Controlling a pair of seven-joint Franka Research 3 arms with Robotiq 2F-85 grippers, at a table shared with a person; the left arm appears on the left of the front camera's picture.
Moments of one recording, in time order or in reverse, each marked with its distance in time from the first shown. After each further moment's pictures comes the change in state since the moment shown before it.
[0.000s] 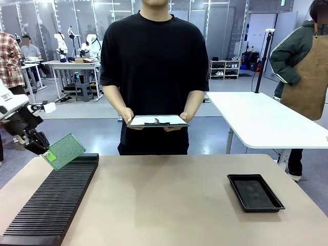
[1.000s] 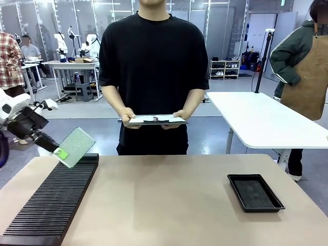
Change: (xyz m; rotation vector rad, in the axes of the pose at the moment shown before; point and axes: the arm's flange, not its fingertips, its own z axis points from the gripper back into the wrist) left arm 0.014 0.003 -0.017 -0.207 -0.207 0.158; right arm 0.000 0.000 0.000 0.000 -0.001 0.000
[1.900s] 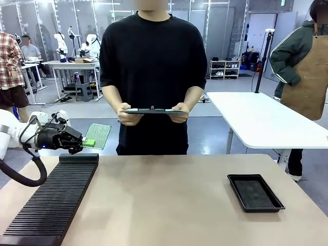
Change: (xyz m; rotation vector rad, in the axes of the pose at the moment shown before) left arm -0.009 0.079 -0.064 -0.366 -0.461 0.570; right arm 0.000 0.000 0.000 0.000 0.000 0.000
